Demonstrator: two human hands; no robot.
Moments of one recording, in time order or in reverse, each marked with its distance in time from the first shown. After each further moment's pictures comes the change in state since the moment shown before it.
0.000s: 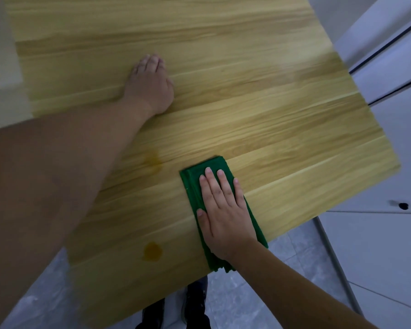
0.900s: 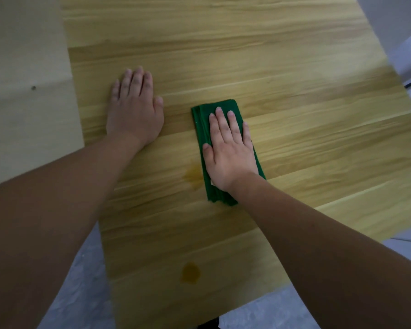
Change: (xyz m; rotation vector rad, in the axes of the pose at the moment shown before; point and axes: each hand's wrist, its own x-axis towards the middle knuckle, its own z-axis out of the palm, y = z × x) left_hand -0.055 -0.098 -0.006 0.075 0.087 -0.150; right_hand 0.165 -0.034 -0.029 -0.053 0.013 0.054
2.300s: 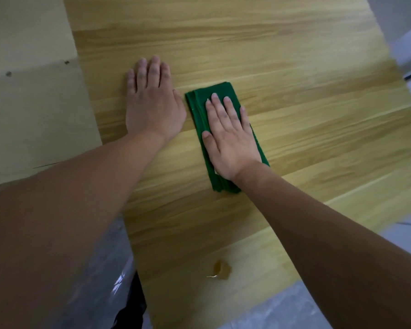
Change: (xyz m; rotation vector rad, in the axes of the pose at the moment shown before) left_hand 0.002 -0.003 0.005 -0.054 0.066 0.006; right_hand 0.024 -0.041 -0.001 -0.043 0.022 -0.072
